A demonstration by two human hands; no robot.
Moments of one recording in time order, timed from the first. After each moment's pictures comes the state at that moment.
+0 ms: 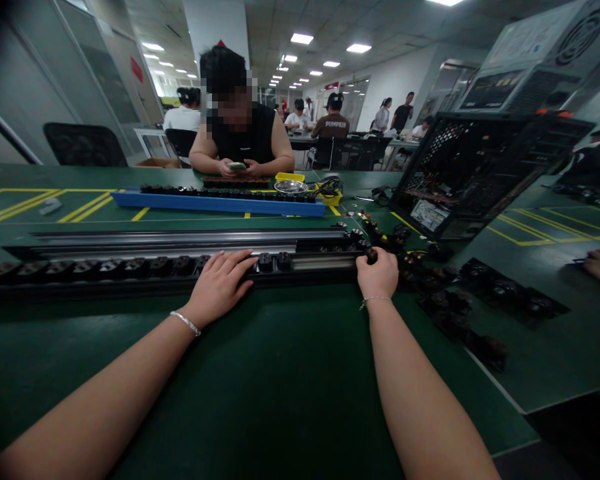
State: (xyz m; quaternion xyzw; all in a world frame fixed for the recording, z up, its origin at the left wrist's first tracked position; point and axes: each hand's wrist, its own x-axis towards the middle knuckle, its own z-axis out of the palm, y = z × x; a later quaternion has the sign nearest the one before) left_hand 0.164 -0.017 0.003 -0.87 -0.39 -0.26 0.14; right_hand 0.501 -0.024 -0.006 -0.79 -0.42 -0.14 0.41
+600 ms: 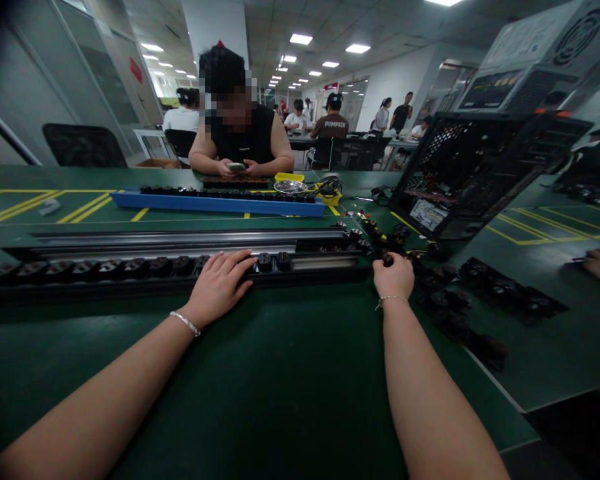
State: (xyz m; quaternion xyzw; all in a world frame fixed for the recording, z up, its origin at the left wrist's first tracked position) left_hand 0.163 -0.017 0.003 -0.87 -0.39 -0.26 0.13; right_hand 0.537 -0.028 -0.010 -0.83 -0.38 -0.13 0.39
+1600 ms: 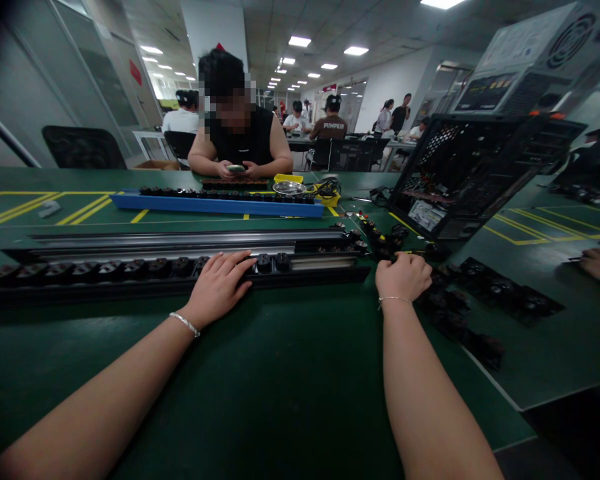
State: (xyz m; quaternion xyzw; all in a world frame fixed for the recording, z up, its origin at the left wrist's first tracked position) left_hand 0.164 -0.018 0.004 -0.87 -0.39 -0.26 0.13; right_hand 0.526 -0.044 0.004 -0.84 -0.36 -0.21 0.34
